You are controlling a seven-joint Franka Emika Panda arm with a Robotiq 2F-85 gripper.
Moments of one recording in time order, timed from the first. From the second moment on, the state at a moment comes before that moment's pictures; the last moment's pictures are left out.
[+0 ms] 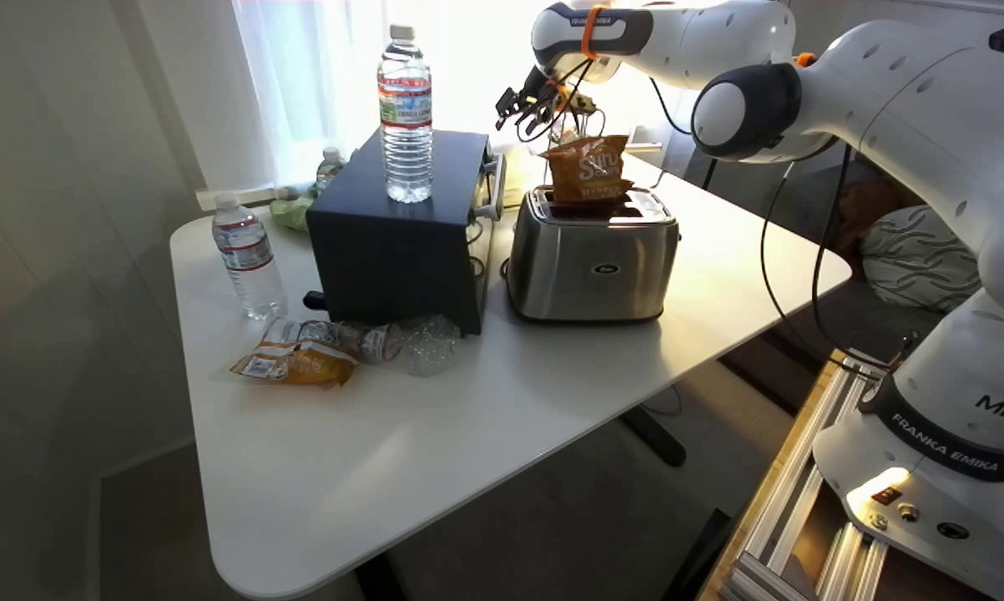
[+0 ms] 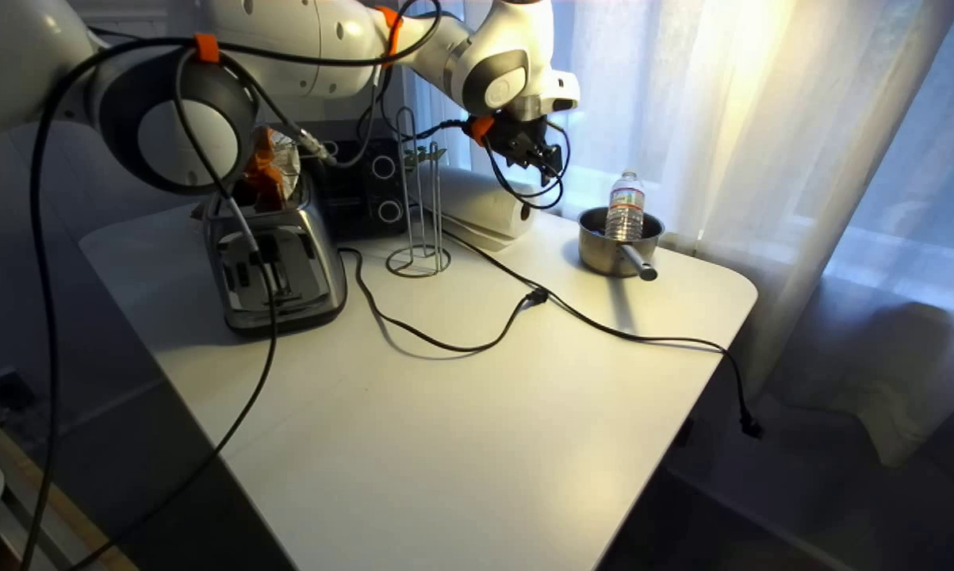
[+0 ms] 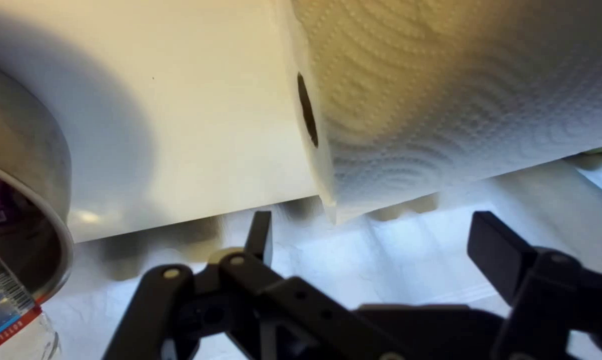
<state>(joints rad) -0.36 1.31 0.10 -0.44 0.19 2.21 -0.15</state>
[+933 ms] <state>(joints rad) -0.36 1.35 0.10 -0.44 0.19 2.16 -0.15</state>
